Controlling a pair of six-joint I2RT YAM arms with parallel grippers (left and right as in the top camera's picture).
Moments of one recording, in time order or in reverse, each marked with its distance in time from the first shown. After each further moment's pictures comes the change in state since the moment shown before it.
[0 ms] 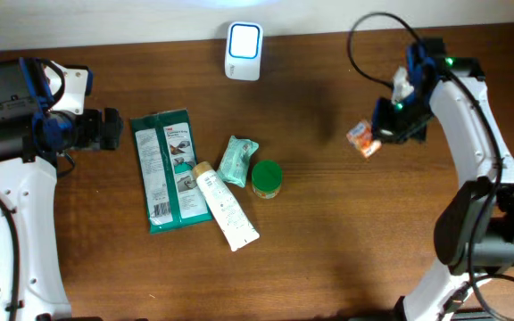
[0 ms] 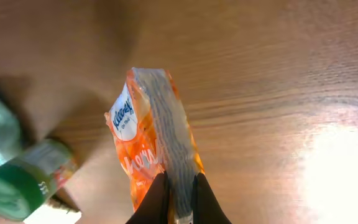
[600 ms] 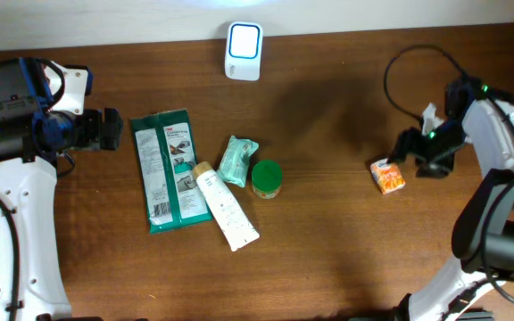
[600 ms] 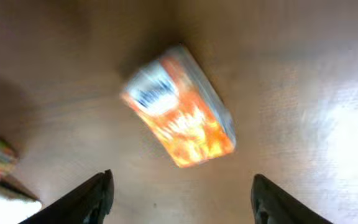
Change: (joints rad) left arm 0.000 0.000 0.000 0.002 0.000 0.000; right arm -0.191 0.009 -0.132 -0.010 -0.025 -0.169
